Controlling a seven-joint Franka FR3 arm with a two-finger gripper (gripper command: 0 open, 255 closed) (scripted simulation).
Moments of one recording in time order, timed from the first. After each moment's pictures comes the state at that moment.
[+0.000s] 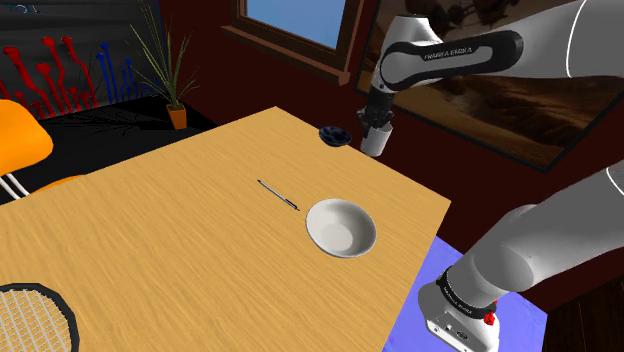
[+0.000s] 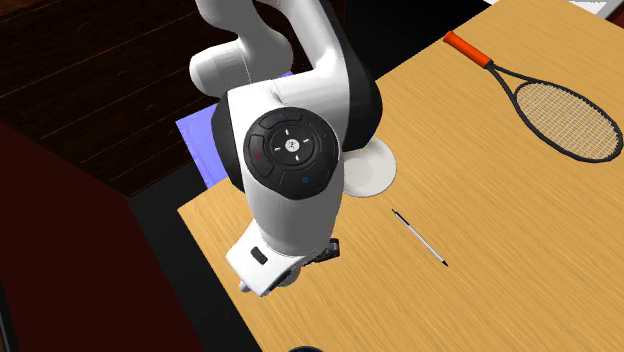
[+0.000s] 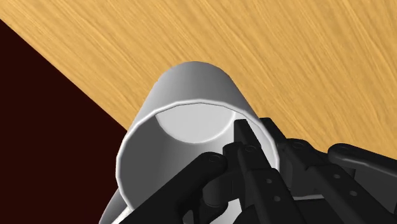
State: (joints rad) arm -0.16 -0.25 -0.07 -2.27 -0.08 2.09 0.35
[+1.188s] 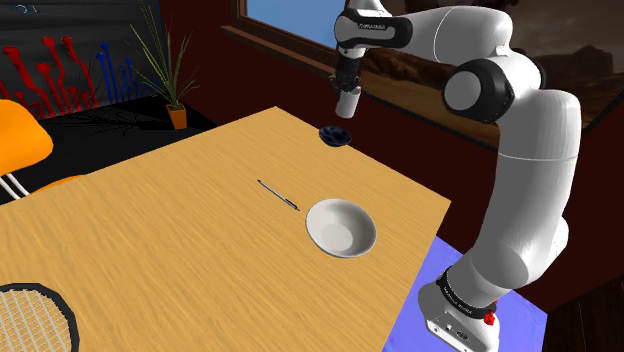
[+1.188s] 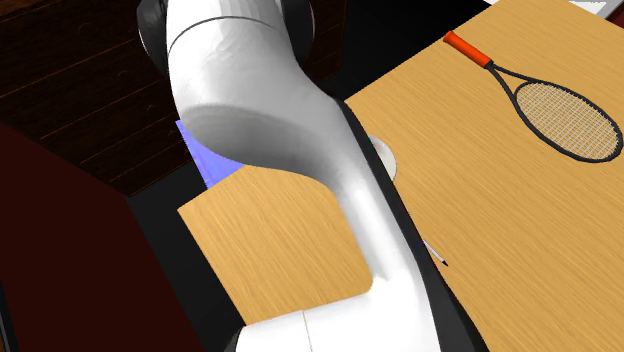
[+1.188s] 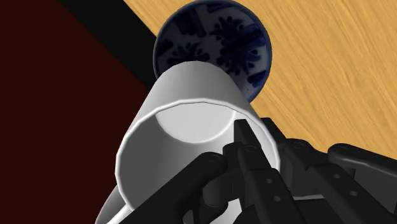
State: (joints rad) arm -0.22 0.50 -0.10 -1.26 0.00 1.82 0.23
